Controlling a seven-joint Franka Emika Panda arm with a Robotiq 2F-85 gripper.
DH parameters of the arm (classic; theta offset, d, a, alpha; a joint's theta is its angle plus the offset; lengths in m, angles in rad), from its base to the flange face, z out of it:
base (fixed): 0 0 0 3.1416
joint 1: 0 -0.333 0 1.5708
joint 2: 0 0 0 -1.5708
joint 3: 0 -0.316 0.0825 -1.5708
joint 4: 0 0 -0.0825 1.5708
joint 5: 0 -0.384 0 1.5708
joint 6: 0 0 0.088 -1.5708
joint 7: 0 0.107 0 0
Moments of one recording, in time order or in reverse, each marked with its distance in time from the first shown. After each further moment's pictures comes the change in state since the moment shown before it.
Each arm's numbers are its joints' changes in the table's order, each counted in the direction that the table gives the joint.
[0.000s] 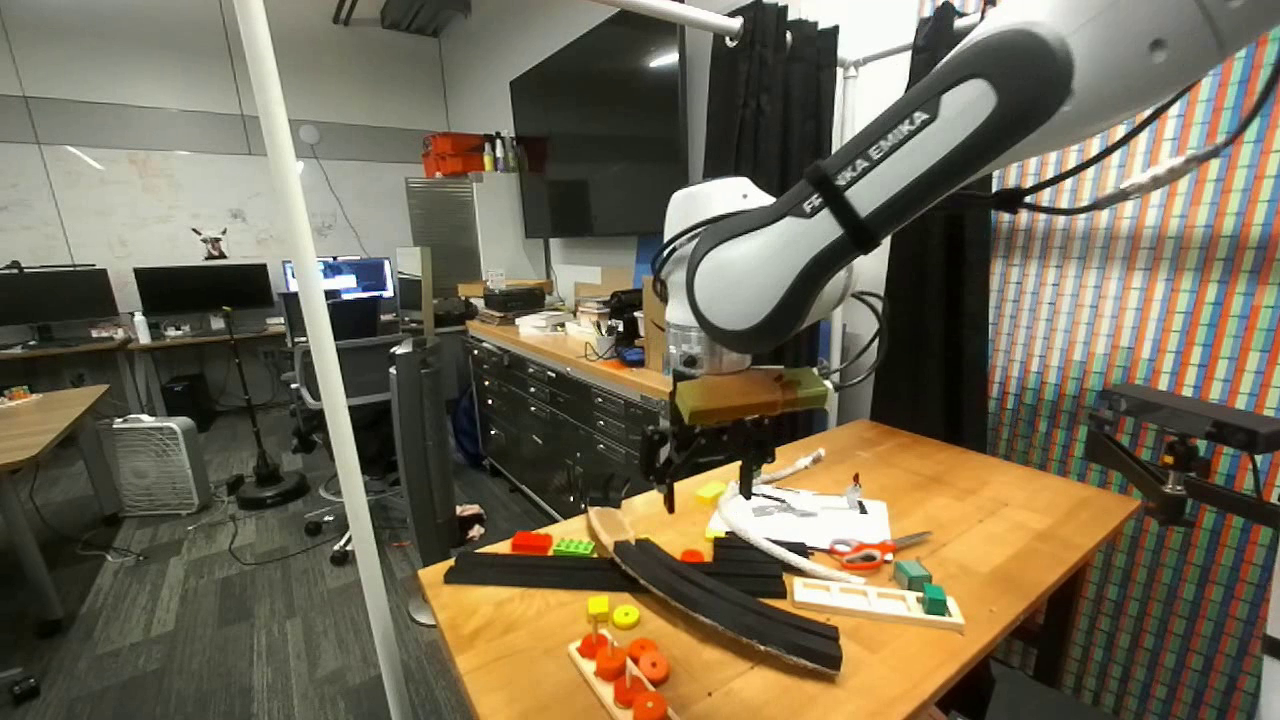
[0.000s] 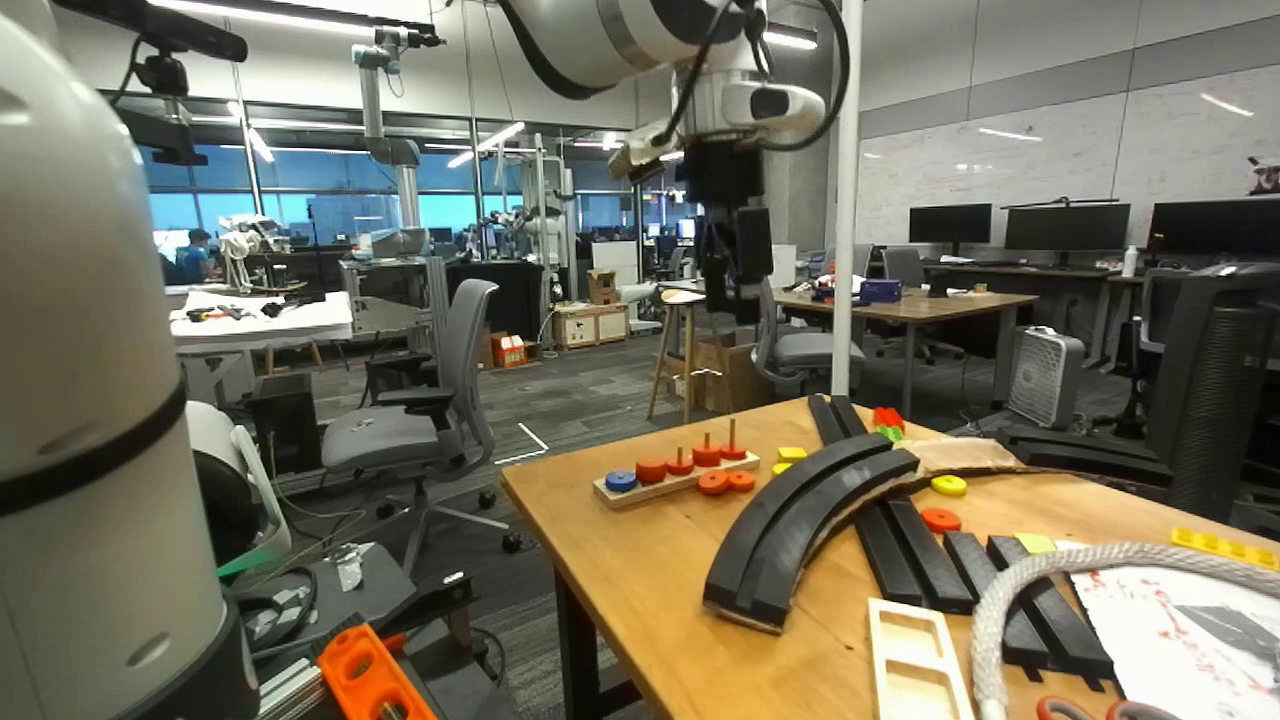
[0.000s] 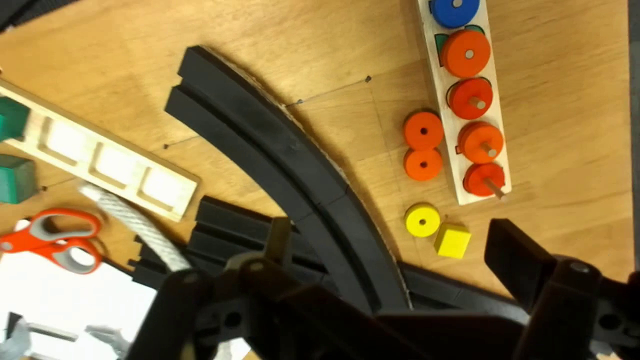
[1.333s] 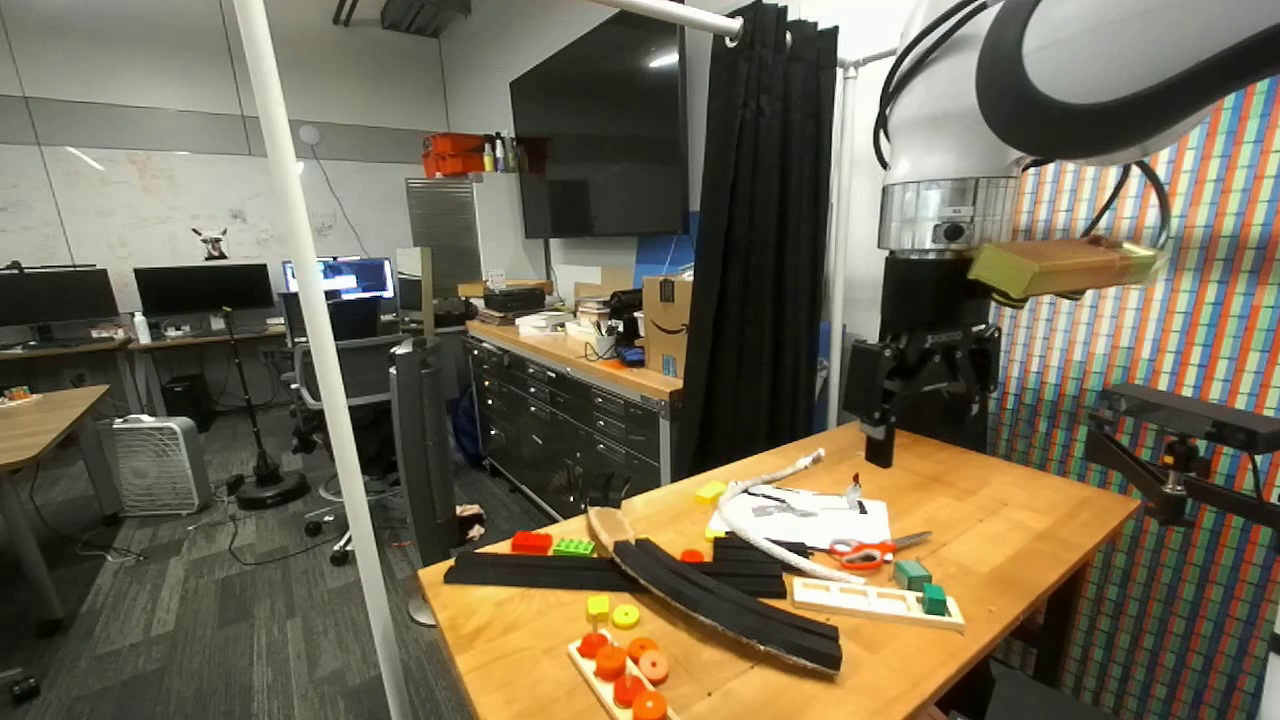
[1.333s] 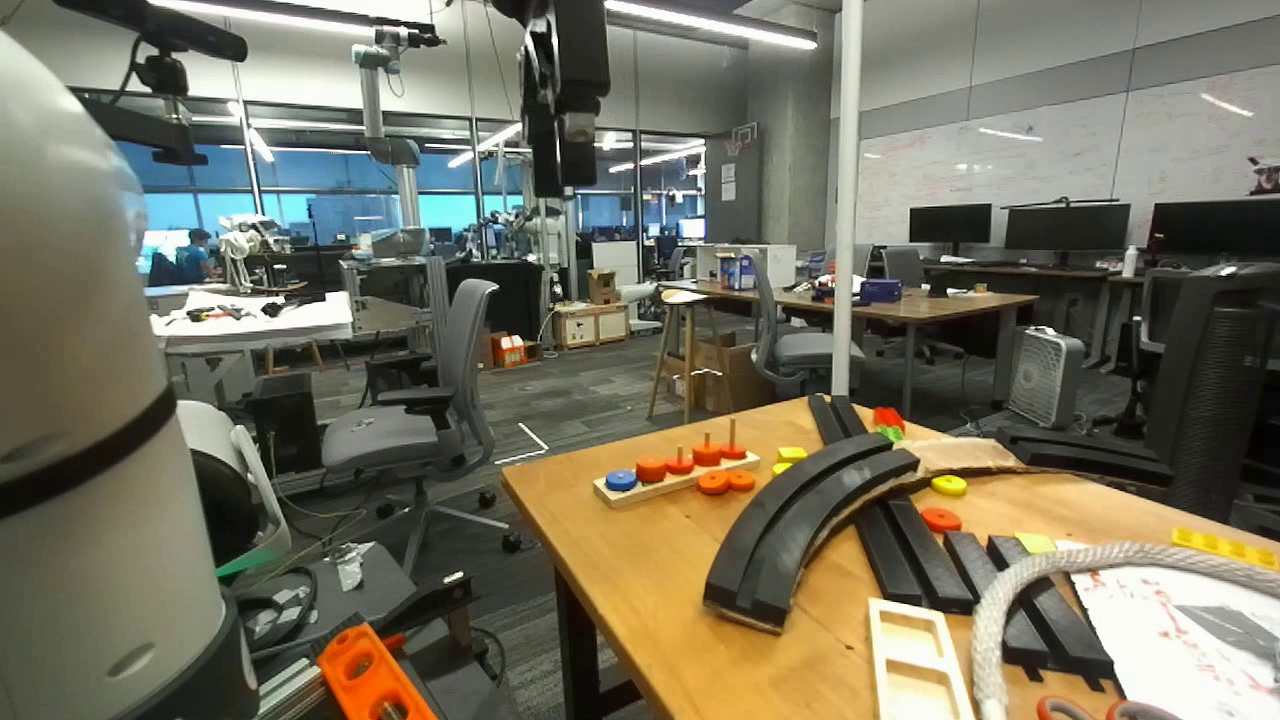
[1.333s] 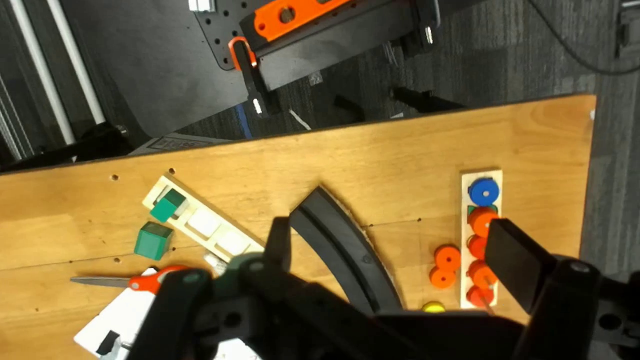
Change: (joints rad) arm 0.093 -0.774 -0.039 -0.262 -0.099 0.546 -0.326
